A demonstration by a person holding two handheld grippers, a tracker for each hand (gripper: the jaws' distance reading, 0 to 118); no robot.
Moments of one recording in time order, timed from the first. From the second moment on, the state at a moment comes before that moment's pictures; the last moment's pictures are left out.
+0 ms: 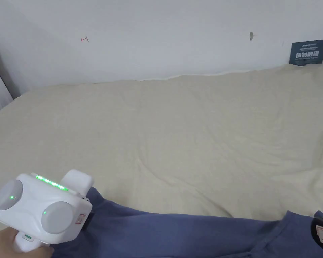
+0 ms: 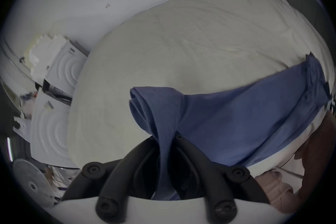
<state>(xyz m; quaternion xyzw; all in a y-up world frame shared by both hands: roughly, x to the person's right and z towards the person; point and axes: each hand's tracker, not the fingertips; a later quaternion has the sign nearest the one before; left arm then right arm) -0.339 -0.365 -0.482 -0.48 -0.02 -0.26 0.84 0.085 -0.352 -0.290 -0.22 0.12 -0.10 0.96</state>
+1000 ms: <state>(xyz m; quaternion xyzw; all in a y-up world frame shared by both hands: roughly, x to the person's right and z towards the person) -0.231 -0.361 -0.492 -0.54 -0.17 0.00 0.82 0.116 -0.366 -0.279 -0.22 0.10 -0.15 0.96</state>
